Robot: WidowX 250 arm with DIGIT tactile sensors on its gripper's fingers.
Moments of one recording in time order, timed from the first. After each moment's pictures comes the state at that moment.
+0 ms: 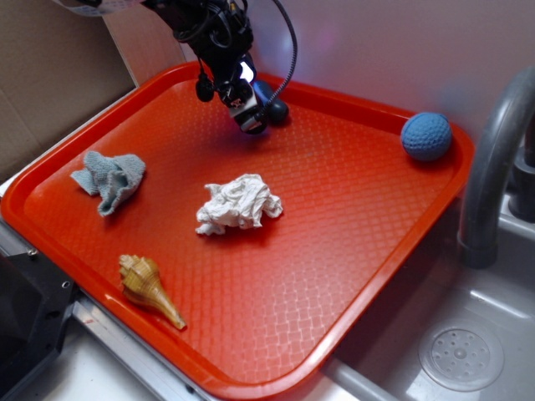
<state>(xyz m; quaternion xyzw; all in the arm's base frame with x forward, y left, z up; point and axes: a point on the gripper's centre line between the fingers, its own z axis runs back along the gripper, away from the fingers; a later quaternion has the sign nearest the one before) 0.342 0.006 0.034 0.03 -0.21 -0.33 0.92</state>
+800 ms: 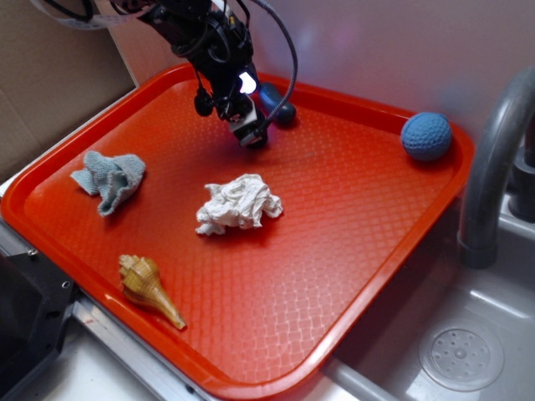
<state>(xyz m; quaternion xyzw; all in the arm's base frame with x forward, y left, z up) 0.328 -0.010 0.034 0.04 -0.22 -0.36 0.91</state>
